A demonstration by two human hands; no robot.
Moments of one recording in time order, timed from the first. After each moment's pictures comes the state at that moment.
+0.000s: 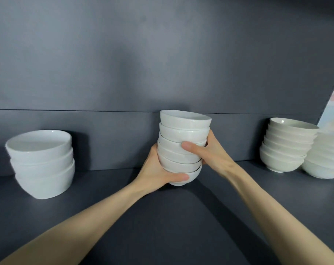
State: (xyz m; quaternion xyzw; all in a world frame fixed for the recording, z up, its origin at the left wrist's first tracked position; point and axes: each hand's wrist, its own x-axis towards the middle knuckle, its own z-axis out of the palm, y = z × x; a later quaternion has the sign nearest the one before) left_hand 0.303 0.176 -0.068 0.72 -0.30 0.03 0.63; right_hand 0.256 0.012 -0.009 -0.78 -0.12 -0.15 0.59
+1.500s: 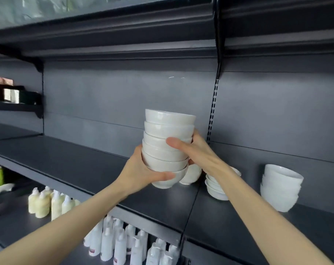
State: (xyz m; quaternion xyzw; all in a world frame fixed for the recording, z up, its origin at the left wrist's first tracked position) left_hand 0.051 0.794 0.005 0.79 -0.08 0.29 0.54; right_hand 0.106 0.624 0.072 -0.71 -0.39 -0.01 0.59
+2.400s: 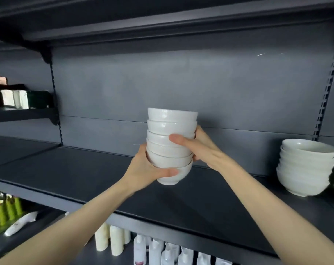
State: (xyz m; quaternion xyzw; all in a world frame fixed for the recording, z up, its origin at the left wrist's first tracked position) left_hand 0.116 1.179 -0.003 0.80 -0.10 0.23 0.54; right_hand 0.168 1.013 0.049 -0.72 -0.32 -0.01 0.62
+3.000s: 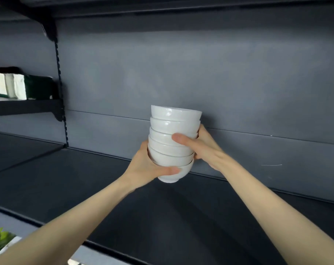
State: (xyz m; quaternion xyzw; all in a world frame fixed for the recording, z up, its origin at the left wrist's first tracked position) left_hand 0.230 1.361 -0.014 0.79 -0.10 0.20 0.57; right_hand 0.288 1.198 0.036 -0.73 -0.30 -0.01 0.61
